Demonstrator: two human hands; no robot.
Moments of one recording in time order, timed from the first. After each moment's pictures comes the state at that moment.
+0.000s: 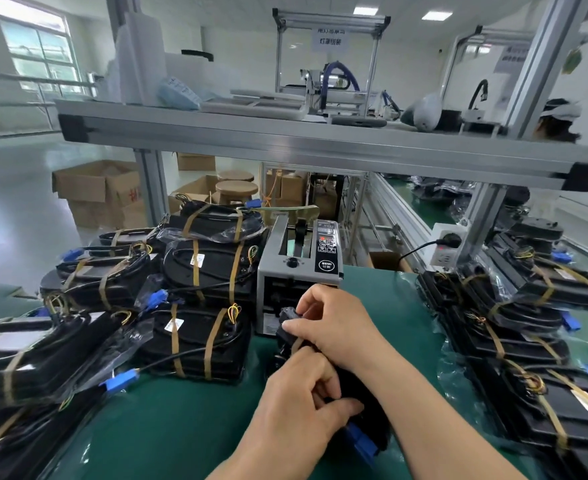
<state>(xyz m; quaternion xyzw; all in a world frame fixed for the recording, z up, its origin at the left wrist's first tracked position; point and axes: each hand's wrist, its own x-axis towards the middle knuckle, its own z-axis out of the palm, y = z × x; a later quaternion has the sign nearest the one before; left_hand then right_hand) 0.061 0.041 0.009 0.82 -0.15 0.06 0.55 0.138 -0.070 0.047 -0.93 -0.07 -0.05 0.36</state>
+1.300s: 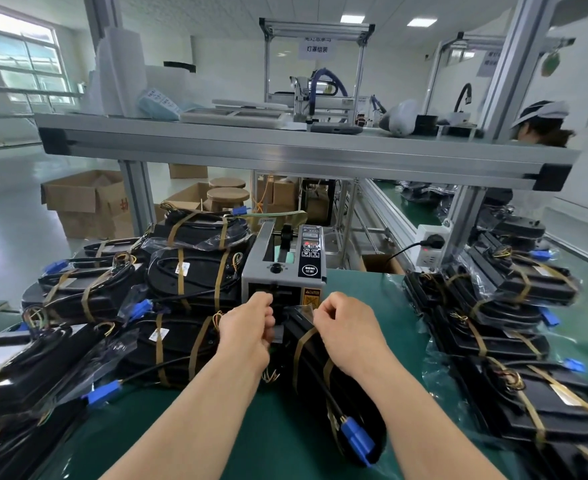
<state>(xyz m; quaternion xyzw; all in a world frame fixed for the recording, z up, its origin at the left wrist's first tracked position) 0.182 0.039 0.016 0.48 0.23 0.01 0.84 0.136 -0.096 0.042 -0.93 0.04 -0.09 0.37</state>
